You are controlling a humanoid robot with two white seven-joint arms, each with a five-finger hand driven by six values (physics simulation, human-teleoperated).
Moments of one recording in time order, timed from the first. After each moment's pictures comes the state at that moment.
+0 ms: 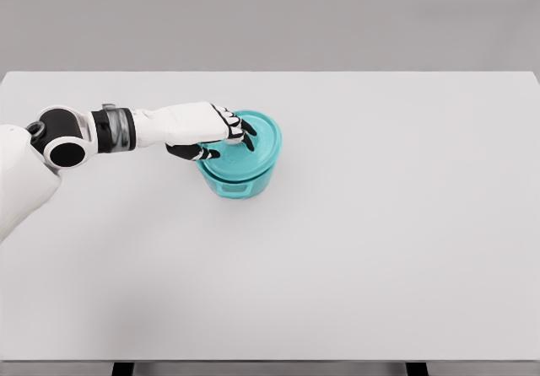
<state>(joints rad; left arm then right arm) -0.78 0.55 -0.75 -1.29 -0.46 -0.61 -0.51 0.06 0.00 -0.30 0.08 0.25 -0.01 0.09</state>
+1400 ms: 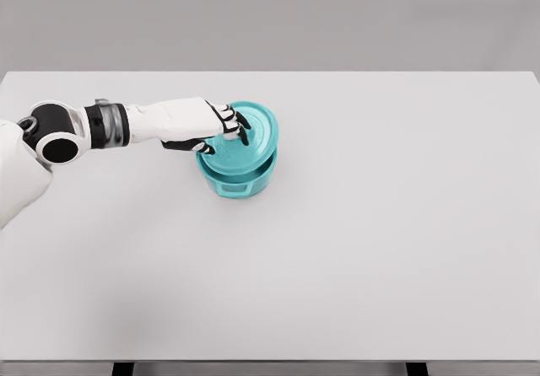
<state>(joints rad) -0.80 0.57 -0.77 -1.30 -0.46 -0.61 -0.50 0.06 0.00 -0.30 0.08 0.25 -0.01 0.09</state>
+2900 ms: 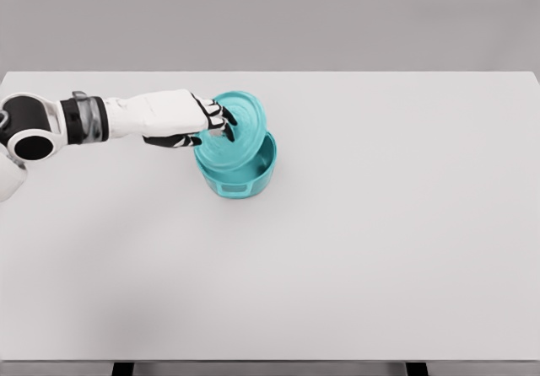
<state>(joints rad) -0.81 0.66 -0.77 -1.38 -0.46 -0.61 -0.50 0.06 0.00 -0.30 0.08 0.25 -0.01 0.09</state>
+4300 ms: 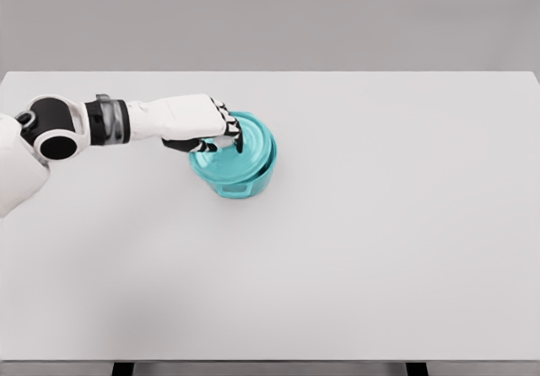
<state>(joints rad) -0.84 0.59 -0.82 -1.33 -0.46 -0.61 -0.48 0.06 0.00 -0.30 0.08 0.25 -0.01 0.09</state>
